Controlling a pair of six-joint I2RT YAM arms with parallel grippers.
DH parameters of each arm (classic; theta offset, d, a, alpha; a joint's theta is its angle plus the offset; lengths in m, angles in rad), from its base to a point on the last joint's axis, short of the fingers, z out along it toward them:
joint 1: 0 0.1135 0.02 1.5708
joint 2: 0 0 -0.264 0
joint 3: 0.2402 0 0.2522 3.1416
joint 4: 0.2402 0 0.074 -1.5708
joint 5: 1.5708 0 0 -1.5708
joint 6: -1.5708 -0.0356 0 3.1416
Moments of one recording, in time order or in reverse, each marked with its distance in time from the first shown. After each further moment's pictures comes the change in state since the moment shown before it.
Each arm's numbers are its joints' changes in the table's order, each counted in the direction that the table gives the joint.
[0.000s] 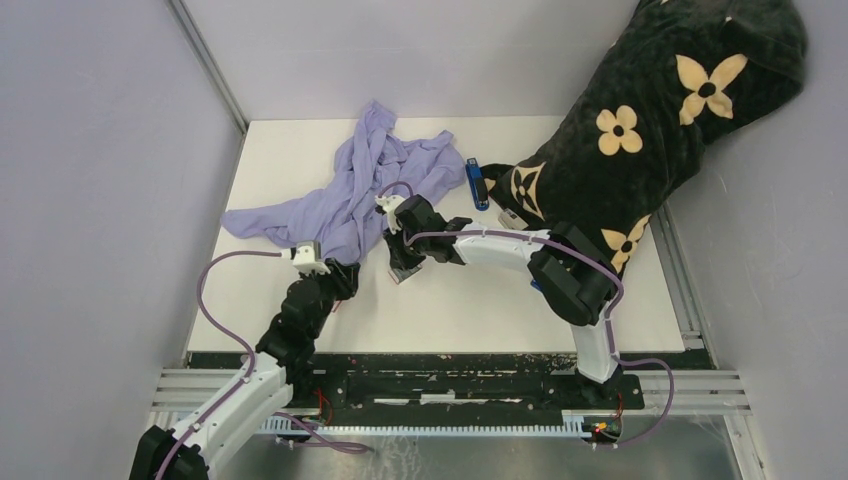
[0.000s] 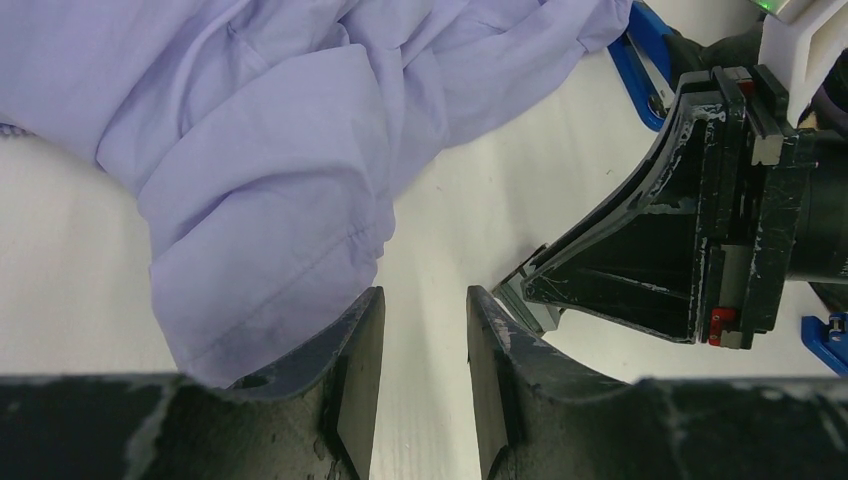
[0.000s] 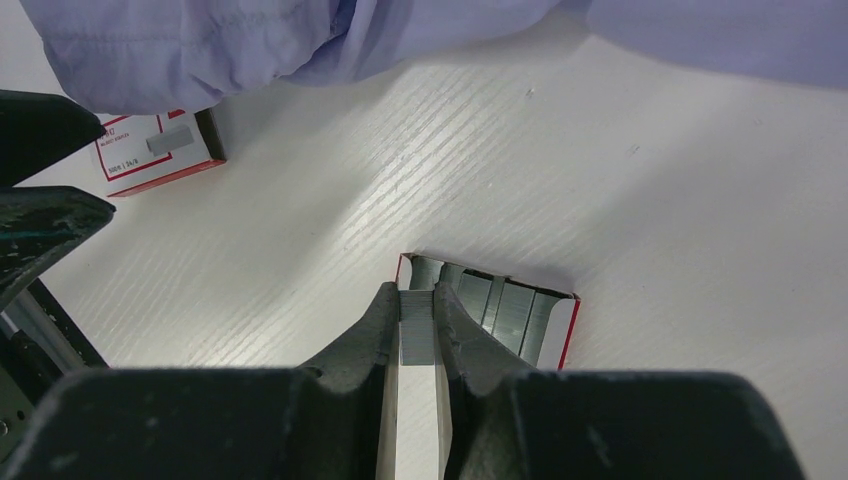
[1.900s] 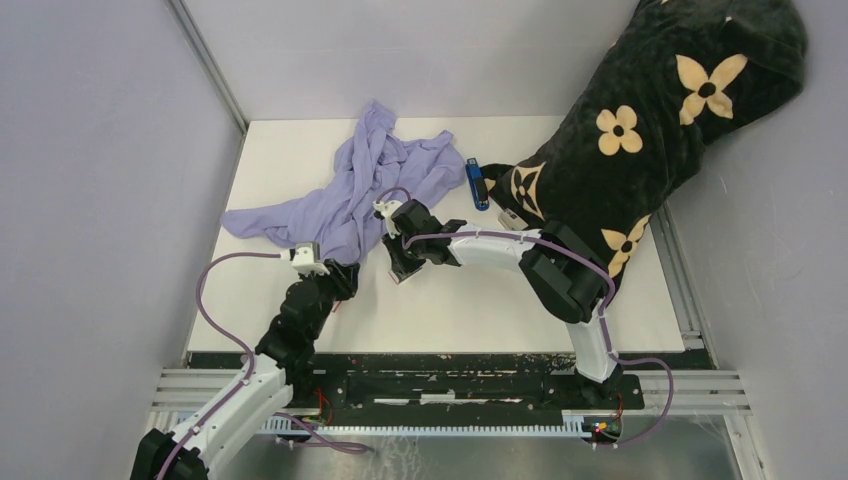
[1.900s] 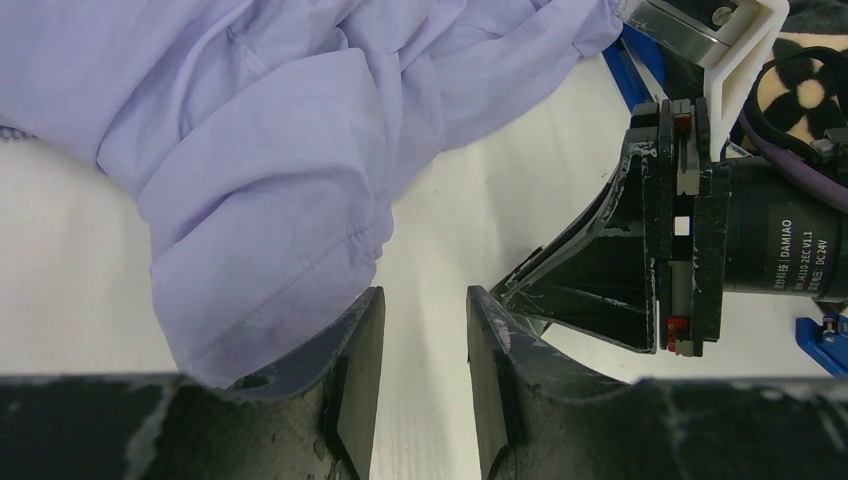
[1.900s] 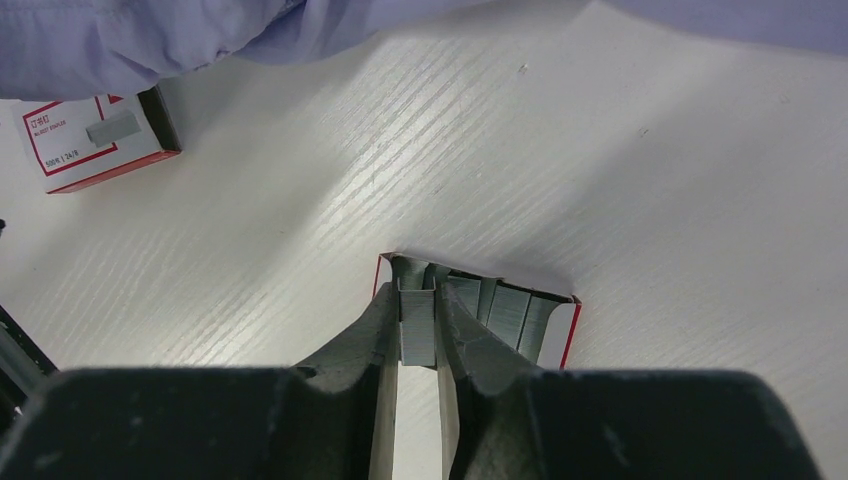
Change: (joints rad) left arm 0.000 0.022 -0.009 0.000 0.001 0.000; right arm 0.011 -0.050 0.024 0.023 0.036 0.009
